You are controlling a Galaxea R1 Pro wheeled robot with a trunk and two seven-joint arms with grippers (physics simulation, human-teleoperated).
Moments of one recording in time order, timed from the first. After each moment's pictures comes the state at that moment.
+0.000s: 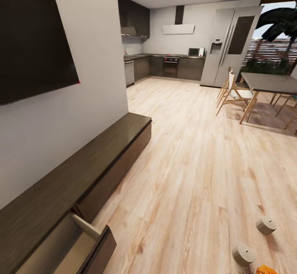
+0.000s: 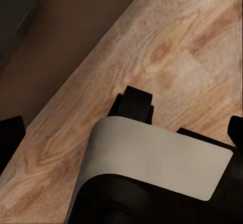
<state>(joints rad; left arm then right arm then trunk) -0.45 -0.02 -0.63 0.05 0.94 0.15 0.22 -0.40 -0.08 -0.22 0.04 0.24 -0.12 -0.06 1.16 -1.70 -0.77</state>
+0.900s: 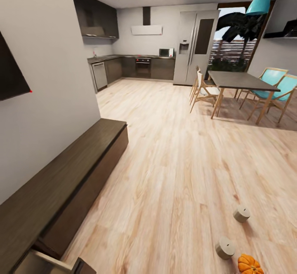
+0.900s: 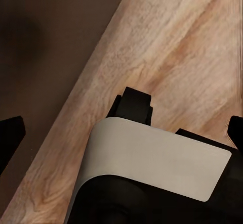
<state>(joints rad) -0.45 -0.02 -0.63 0.05 0.94 0.15 0.22 -0.40 -0.08 -0.22 0.04 0.24 -0.12 -0.06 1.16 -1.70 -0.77</state>
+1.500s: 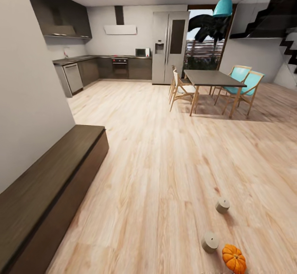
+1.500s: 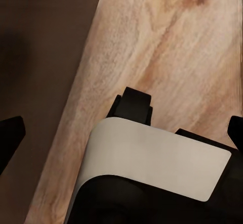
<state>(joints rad) -0.45 -0.02 -0.63 0.05 0.94 0.15 0.22 -0.40 -0.08 -0.22 0.04 0.24 -0.12 -0.06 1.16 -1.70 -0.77</state>
